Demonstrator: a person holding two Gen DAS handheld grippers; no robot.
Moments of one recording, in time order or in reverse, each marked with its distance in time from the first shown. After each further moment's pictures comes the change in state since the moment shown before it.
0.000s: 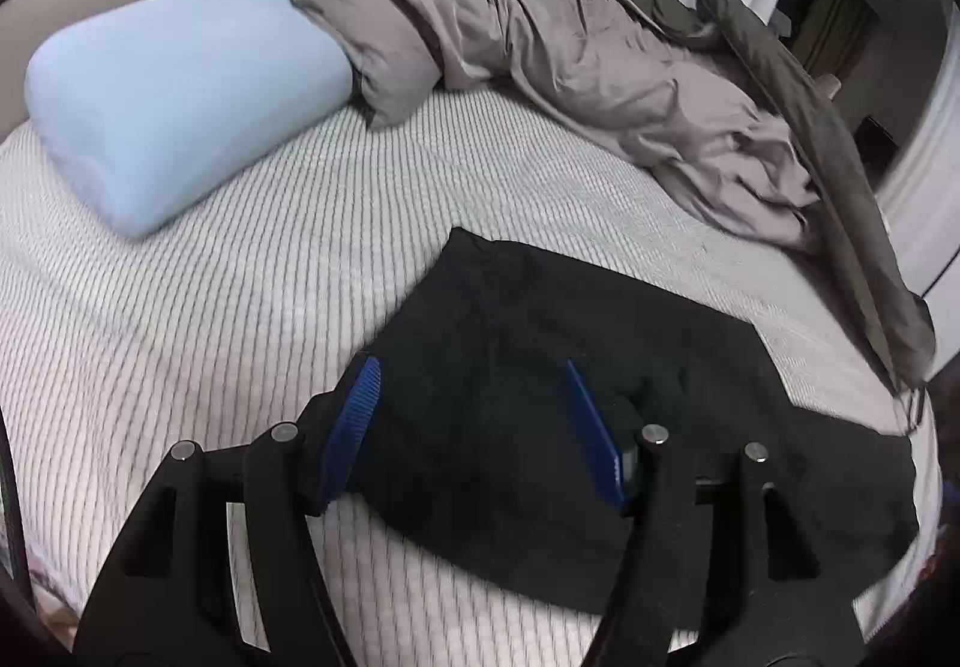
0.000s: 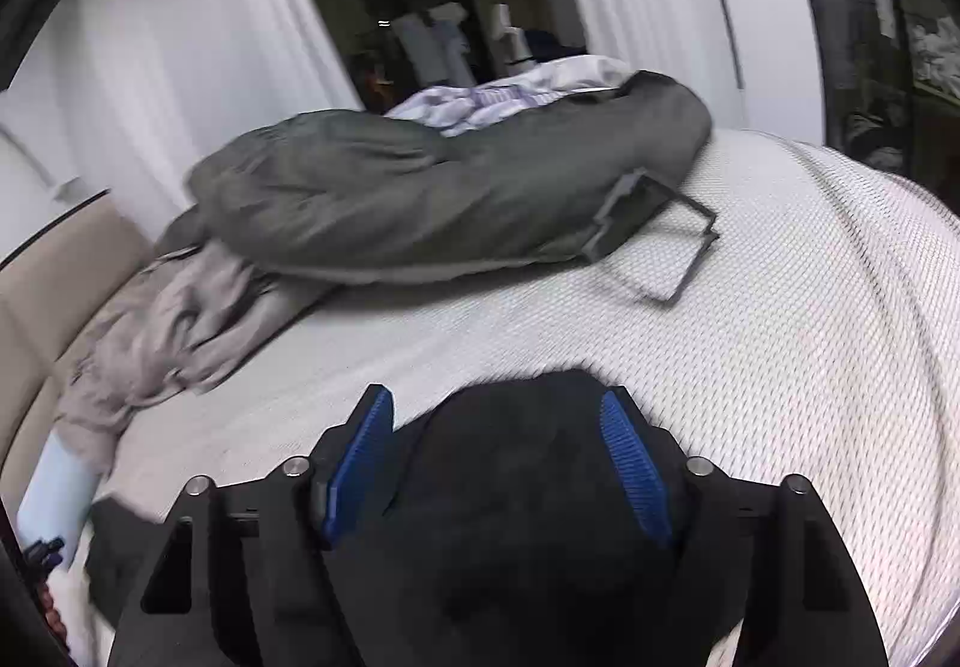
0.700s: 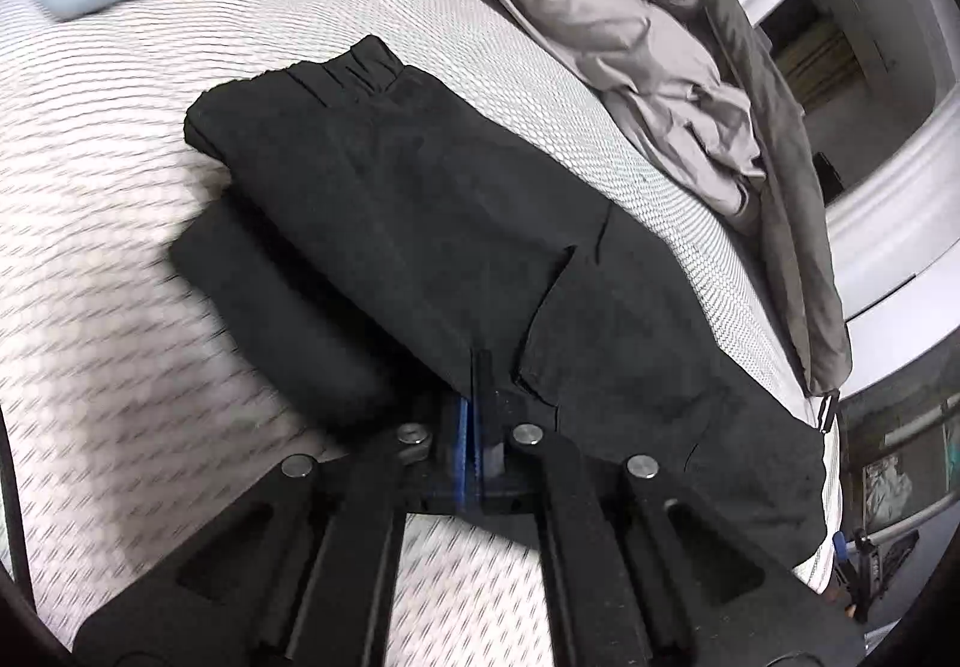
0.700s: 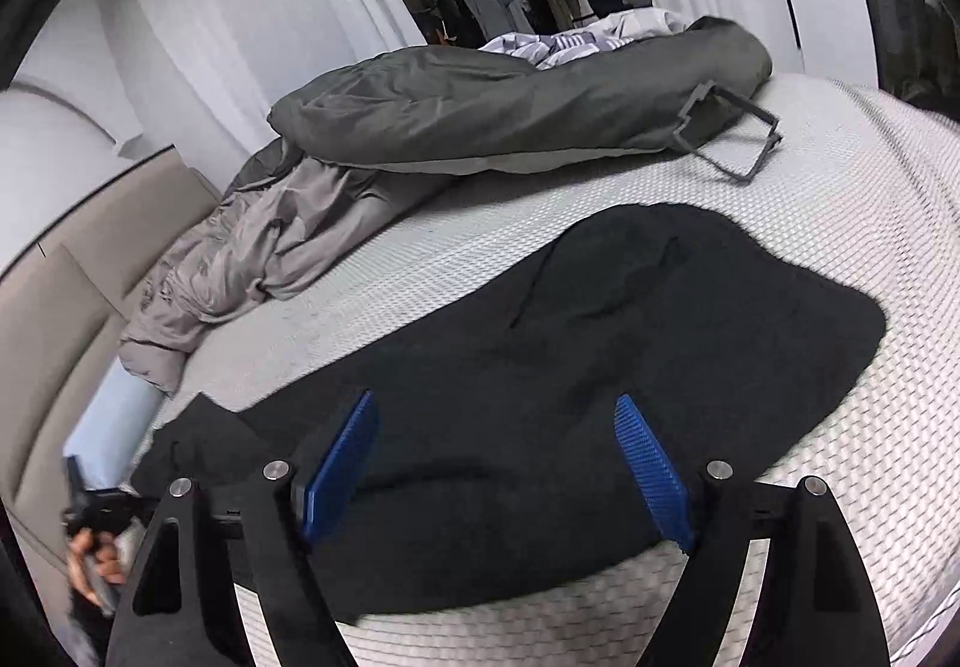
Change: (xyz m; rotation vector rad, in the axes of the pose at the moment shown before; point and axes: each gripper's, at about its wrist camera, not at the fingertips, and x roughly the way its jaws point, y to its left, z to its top) left arm 0.021 0.005 -0.104 -0.186 0.119 -0.226; right arm -0.038 0.043 -0.095 -0.028 0.089 0.122
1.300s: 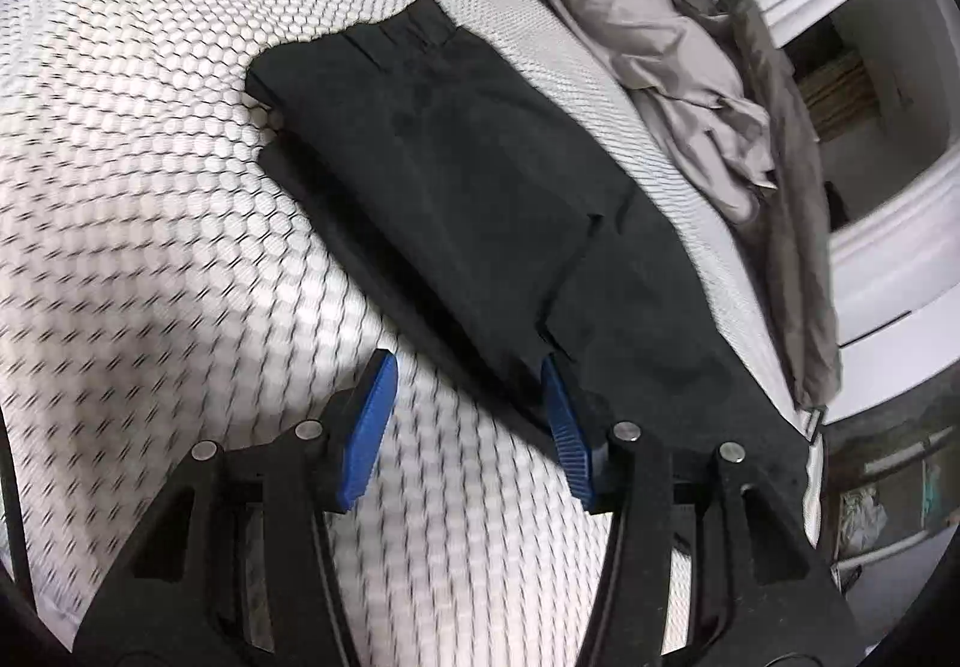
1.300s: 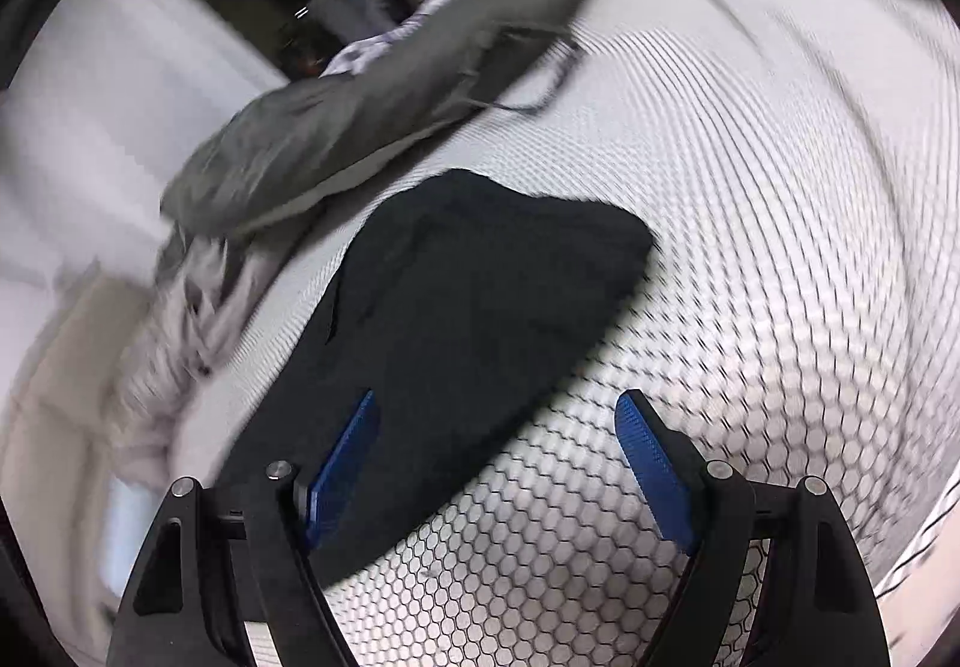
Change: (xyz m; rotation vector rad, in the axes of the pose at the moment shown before) left arm -0.015 0.037 -0.020 -0.102 0.038 -0.007; right arm -0.013 -0.138 -0.017 0.418 0.069 -0.062
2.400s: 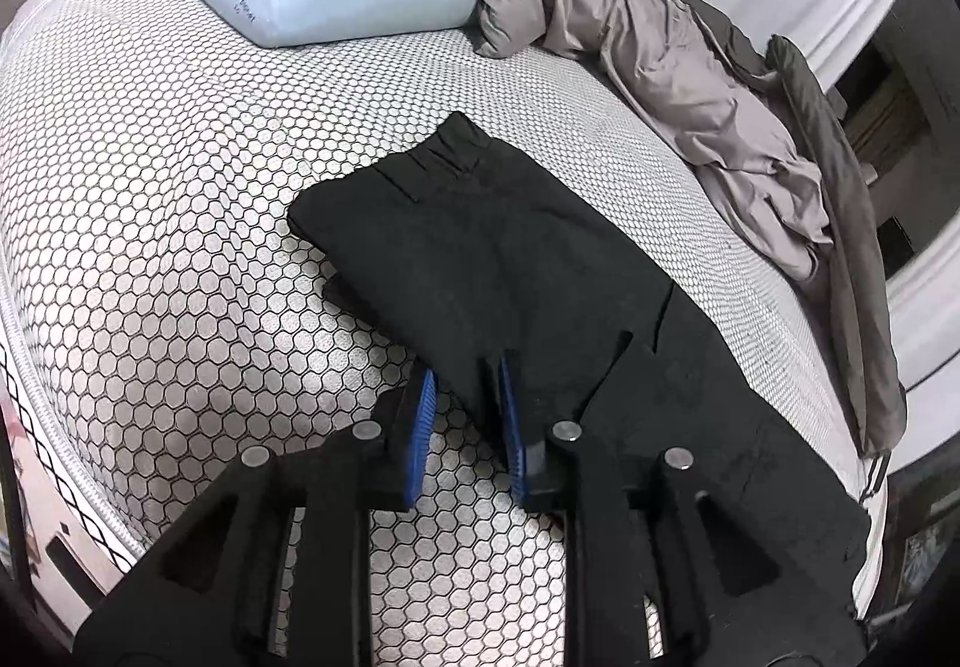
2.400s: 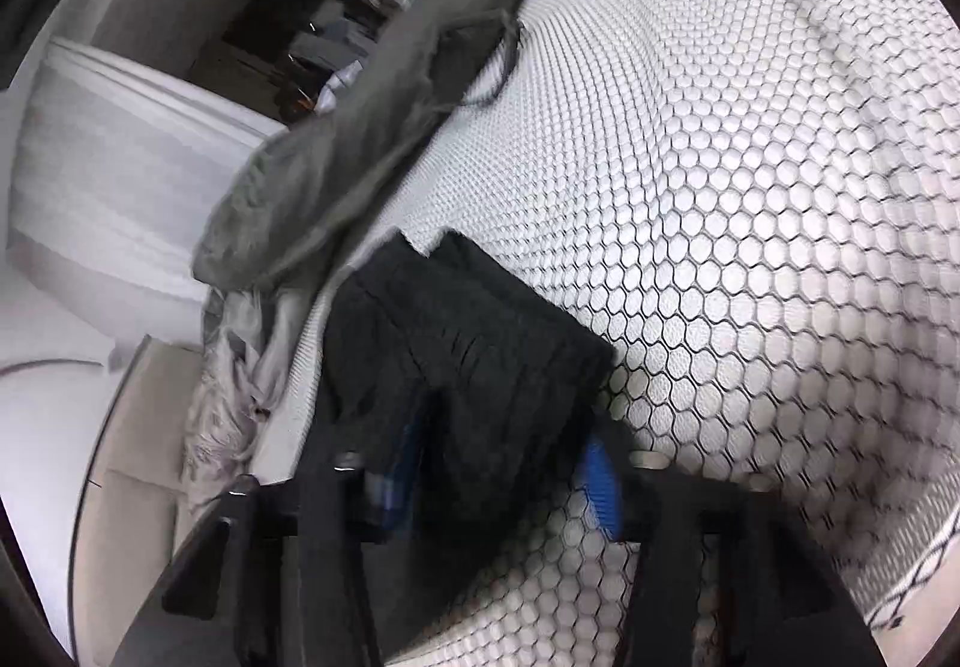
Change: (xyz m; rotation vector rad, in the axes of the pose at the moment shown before) left arm -0.070 0.019 0.001 -0.008 -0.201 0.209; right arm -0.003 -0.052 -0.003 0.141 0.002 0.119
